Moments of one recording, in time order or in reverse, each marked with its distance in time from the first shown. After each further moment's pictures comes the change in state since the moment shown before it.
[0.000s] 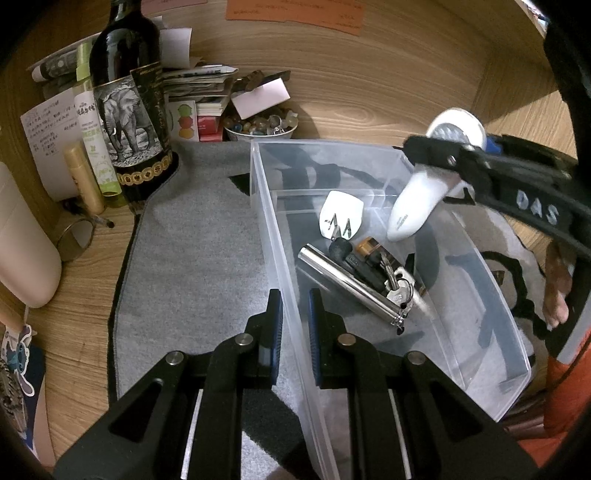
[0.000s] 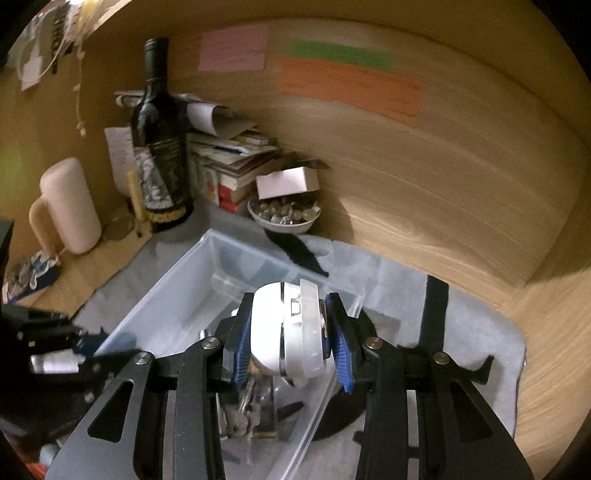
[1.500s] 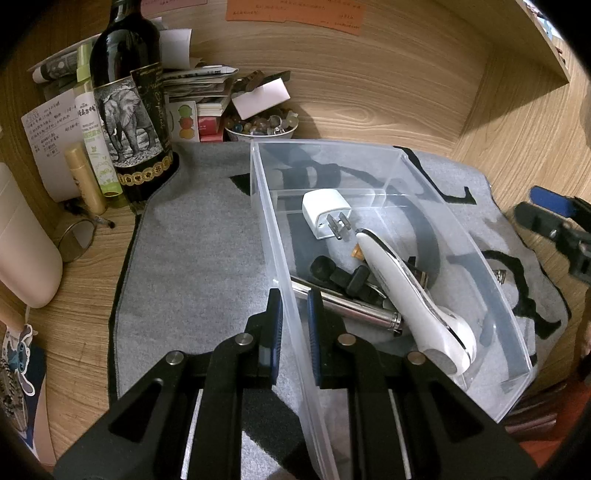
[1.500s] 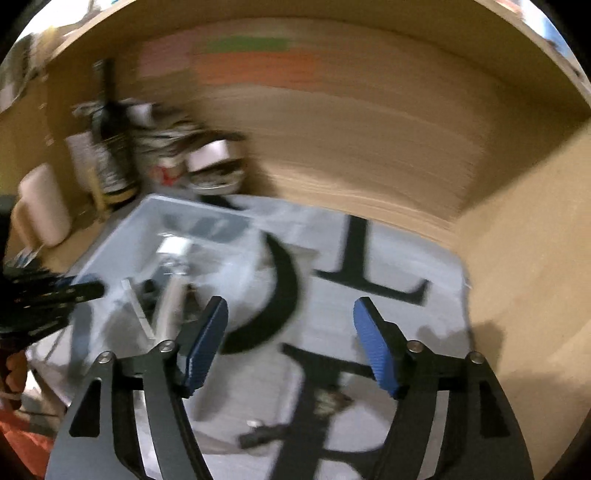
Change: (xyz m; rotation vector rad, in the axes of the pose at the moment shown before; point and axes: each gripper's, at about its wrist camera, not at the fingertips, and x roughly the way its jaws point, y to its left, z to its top) left arm 0.000 0.001 -0.002 0.004 -0.003 0.005; right arm -0.056 -0.067 -0.057 0.175 0.062 -0.170
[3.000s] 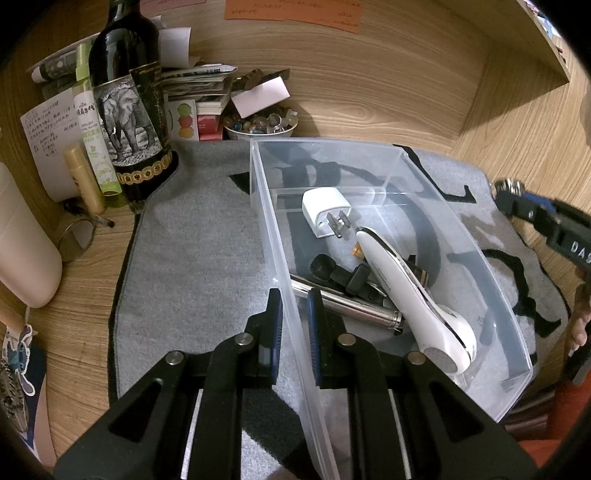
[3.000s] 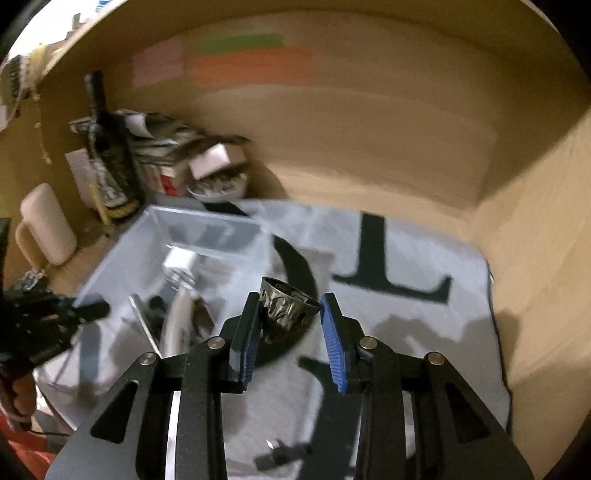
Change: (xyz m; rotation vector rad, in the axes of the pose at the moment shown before) left arm 0.000 0.000 0.000 -0.002 0.003 0.001; right arm 0.019 0.016 0.015 0.022 -0.013 0.093
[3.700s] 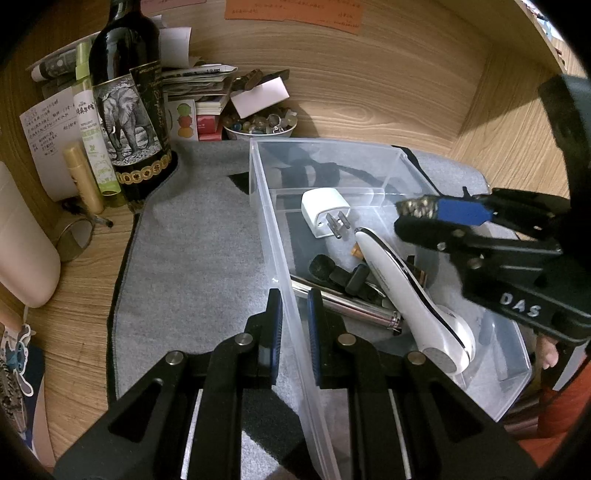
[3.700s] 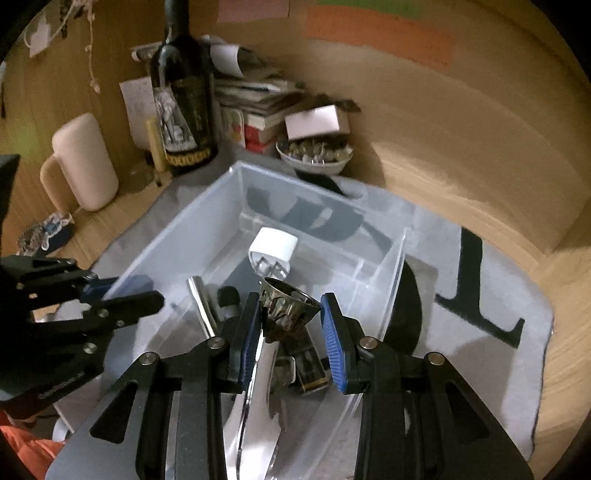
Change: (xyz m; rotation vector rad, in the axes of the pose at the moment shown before) left arm 0.001 0.000 0.000 -0.001 -0.001 -0.003; right arm 0.056 0.077 0.009 -0.212 0.150 0.138
